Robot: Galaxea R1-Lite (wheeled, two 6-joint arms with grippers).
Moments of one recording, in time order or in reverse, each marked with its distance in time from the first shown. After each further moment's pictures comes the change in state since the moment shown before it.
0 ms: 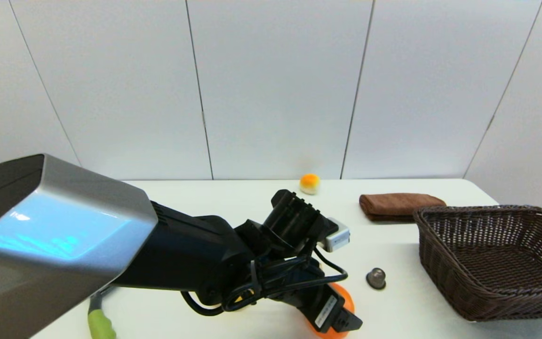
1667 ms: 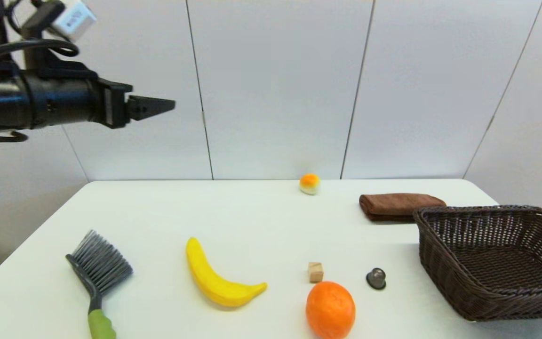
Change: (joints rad) left arm 0.745 -0.568 -0.074 0.013 0.007 0.242; right arm 0.000 0.000 0.000 0.000 0.000 0.001
